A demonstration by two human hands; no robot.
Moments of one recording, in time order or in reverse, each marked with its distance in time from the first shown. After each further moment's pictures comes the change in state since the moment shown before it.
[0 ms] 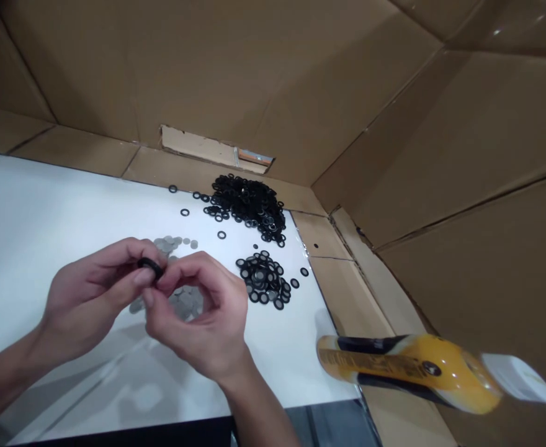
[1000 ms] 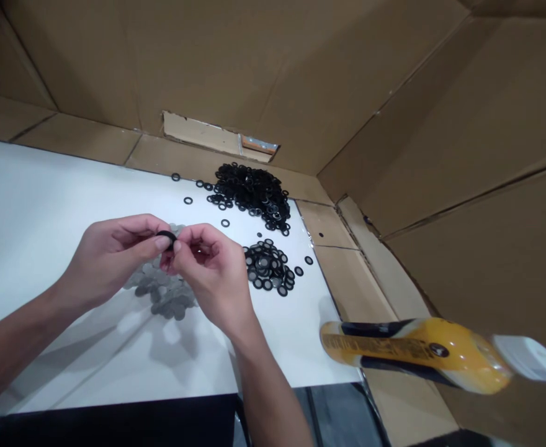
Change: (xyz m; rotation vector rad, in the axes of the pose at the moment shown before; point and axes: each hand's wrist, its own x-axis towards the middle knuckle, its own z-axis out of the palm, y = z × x) left_hand 0.018 -0.008 -0.011 0.034 -0.072 -0.098; right_hand 0.015 0.010 -0.005 0.121 -0.095 0.431
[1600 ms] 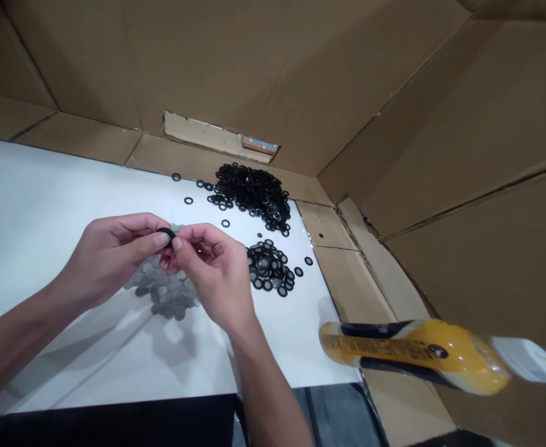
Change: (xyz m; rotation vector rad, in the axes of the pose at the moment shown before) left_hand 0.001 -0.004 -0.001 -0.190 -0.036 -0.009; right_hand 0.001 -0.002 -0.001 0.057 -0.022 0.006
